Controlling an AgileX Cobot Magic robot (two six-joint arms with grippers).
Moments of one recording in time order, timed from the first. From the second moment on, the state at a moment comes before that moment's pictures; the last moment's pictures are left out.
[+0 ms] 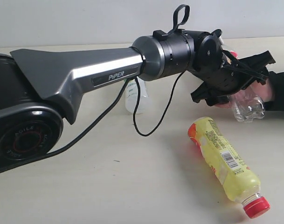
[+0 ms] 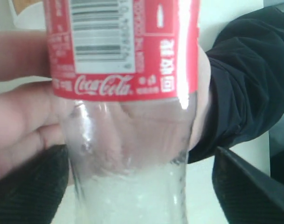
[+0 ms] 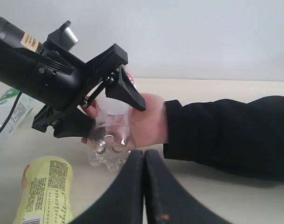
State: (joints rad) left arm -0.94 2.47 -2.13 -0.35 0.51 -0.77; right arm 0.04 0.01 0.00 0.18 0.29 -0.21
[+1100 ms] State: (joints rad) left arm -0.88 2.34 -2.13 -0.35 0.85 -0.49; right arm 0.04 0.01 0.00 0.18 0.29 -0.21
